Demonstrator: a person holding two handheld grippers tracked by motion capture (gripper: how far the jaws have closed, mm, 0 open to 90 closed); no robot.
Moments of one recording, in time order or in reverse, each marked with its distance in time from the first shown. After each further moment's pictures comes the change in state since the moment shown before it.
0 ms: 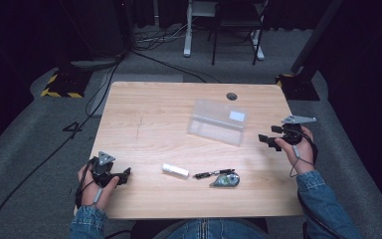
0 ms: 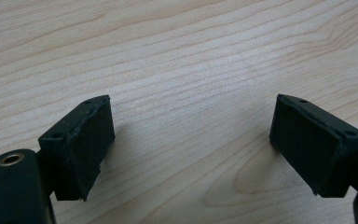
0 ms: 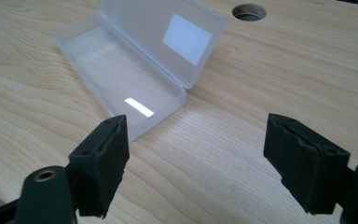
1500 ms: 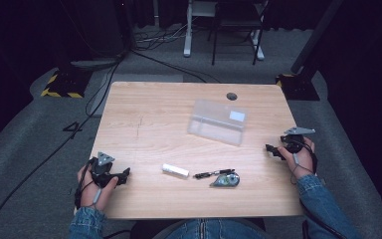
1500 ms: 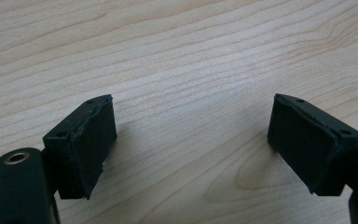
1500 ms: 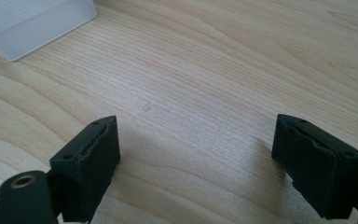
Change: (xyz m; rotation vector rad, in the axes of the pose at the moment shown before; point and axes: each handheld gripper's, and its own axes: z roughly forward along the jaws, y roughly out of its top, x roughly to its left) left arm 0.001 -0.001 -0.002 -0.003 -0.001 0.003; right arm -0.041 -0.060 0.021 0.091 -0.137 0.012
